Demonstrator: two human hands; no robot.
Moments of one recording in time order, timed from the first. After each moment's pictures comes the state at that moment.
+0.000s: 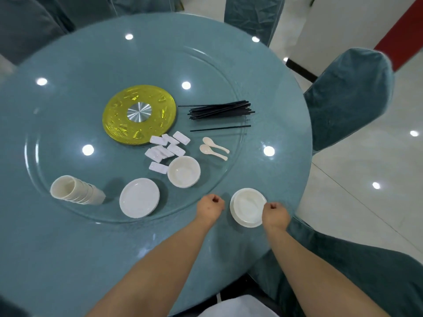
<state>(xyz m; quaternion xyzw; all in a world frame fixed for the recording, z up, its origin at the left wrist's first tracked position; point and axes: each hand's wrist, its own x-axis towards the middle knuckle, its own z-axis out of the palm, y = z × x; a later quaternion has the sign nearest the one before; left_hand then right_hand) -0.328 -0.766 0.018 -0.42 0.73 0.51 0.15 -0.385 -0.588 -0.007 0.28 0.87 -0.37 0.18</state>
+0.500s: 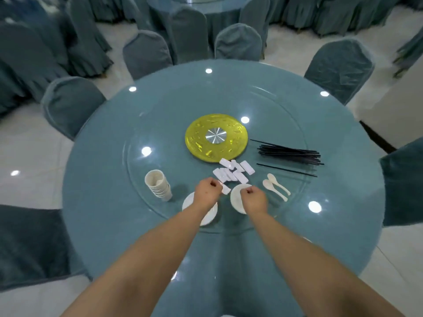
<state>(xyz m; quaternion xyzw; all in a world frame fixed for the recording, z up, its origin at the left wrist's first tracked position) -0.286 -0.948 0.118 -0.49 0.72 0.49 -0.06 -0.377 -0.836 0.088 -0.06 0.87 -0.41 0.26</state>
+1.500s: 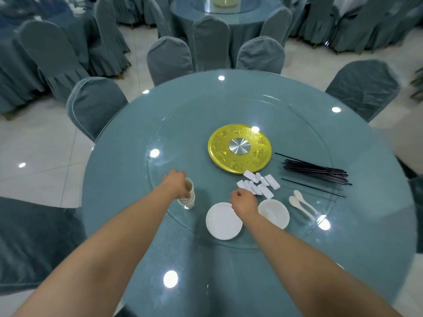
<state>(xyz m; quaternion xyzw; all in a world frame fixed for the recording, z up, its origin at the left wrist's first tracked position) -0.186 -1.138 0.141 -0.42 0.88 0.12 0.19 -0.317 -0.951 0.102 -0.16 0.86 -0.36 0.32</state>
